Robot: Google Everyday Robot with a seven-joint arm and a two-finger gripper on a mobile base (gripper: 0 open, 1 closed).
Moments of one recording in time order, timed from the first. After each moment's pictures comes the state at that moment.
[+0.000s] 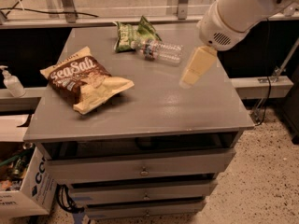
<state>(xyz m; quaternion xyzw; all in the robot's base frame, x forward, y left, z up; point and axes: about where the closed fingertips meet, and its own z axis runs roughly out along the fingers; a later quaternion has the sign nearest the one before) 0.576 -0.116 0.946 -0.58 0.76 0.00 0.29</state>
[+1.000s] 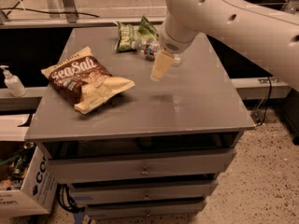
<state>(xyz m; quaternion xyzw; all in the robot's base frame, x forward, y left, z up) 0.678 -0.062 0.901 -0.56 0.76 -0.12 0.31</state>
